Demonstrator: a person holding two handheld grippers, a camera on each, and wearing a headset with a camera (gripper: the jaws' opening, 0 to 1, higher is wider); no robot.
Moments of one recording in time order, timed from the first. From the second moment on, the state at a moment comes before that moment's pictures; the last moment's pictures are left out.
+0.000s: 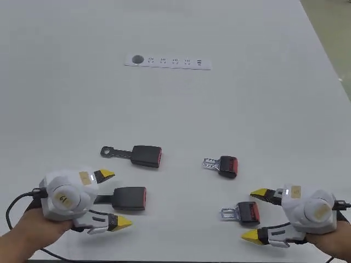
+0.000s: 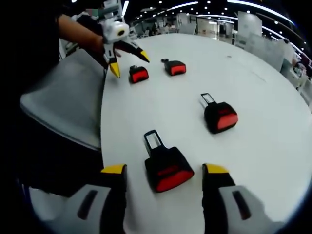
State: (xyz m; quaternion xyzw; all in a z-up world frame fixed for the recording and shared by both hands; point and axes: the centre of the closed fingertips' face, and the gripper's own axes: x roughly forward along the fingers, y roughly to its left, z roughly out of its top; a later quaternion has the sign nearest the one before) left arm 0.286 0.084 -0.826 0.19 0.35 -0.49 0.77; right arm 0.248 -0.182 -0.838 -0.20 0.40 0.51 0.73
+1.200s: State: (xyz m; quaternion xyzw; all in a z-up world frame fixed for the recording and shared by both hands) left arm 0.286 0.084 -0.842 0.28 0.34 -0.58 0.69; right arm 0.252 -0.188 -0.843 -0.26 0.39 0.55 0.69
